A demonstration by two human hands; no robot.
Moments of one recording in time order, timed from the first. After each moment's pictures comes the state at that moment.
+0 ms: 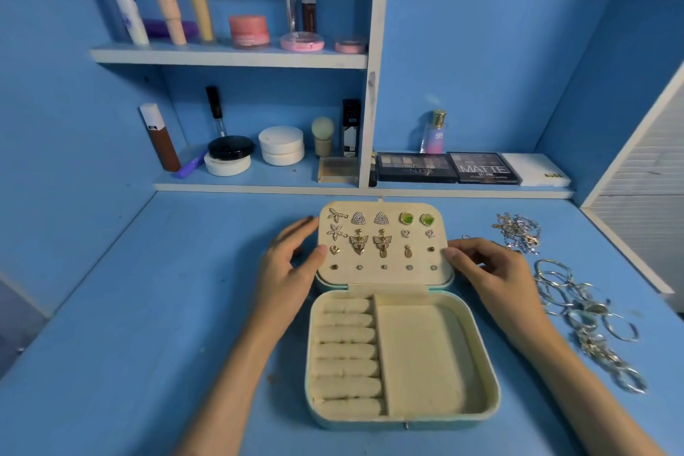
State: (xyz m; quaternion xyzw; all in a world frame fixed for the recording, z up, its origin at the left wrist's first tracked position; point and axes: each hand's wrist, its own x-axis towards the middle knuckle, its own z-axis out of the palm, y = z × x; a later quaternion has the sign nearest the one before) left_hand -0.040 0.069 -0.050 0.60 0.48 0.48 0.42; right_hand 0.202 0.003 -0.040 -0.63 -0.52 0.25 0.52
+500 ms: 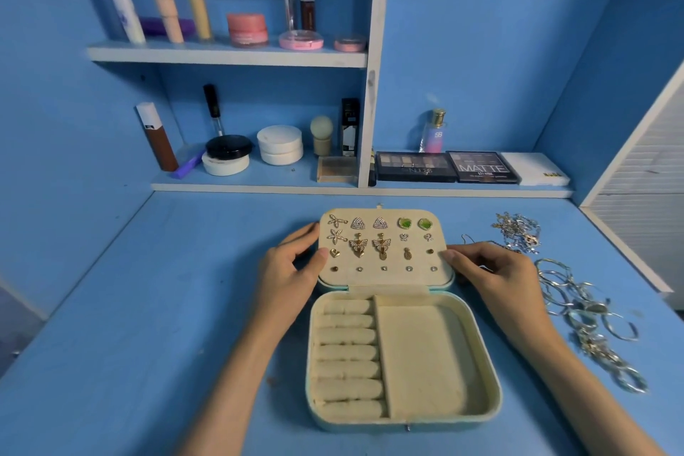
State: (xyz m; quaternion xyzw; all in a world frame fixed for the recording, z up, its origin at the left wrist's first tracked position) left_hand -0.039 0.073 -0.054 0.62 0.48 0.47 0.40; right_hand 0.198 0.000 -0.038 -0.64 -0.48 0.26 0.54
